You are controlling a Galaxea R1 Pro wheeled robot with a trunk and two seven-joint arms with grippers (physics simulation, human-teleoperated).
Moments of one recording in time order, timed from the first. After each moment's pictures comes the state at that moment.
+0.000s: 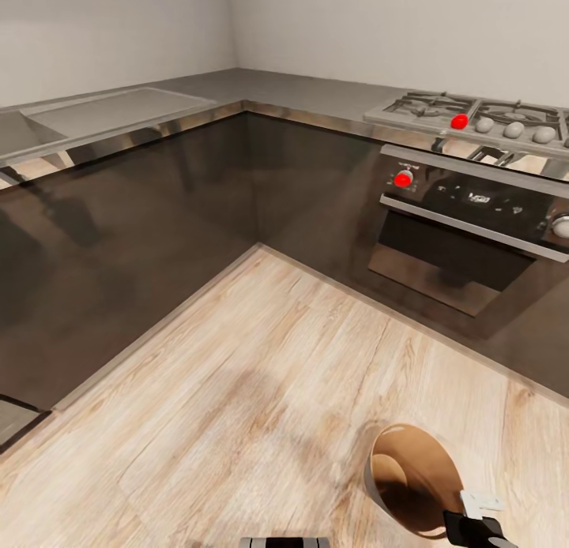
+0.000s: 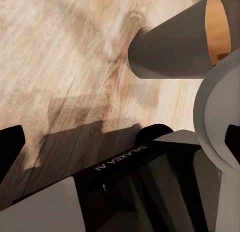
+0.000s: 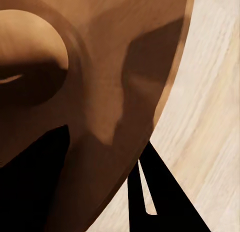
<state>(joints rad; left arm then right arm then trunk) 0.06 0.25 0.03 -0.92 0.36 0.12 -0.98 -0.38 -0.22 -0.14 -0.34 0.01 -0.01 -0.01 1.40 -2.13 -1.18</state>
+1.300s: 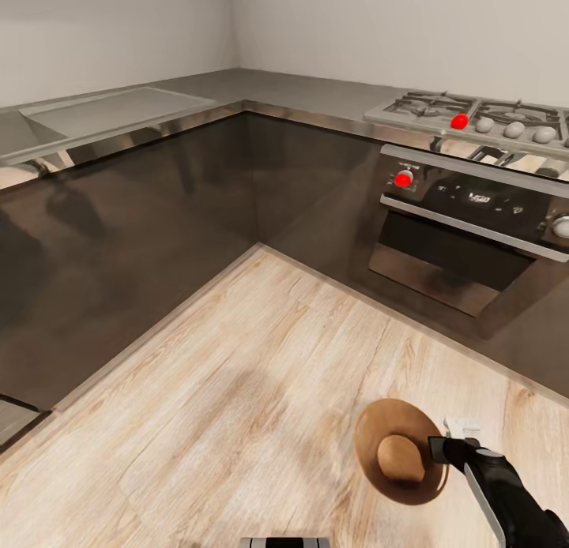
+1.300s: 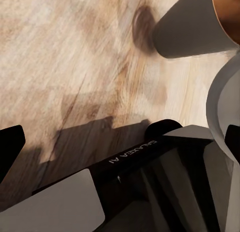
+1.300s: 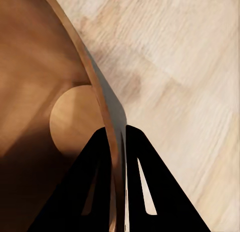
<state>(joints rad) 0.06 0.29 0.02 -0.92 0.36 0.12 -0.98 -0.35 -0.22 -0.13 -0.96 0.01 0.48 0.09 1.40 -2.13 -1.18</state>
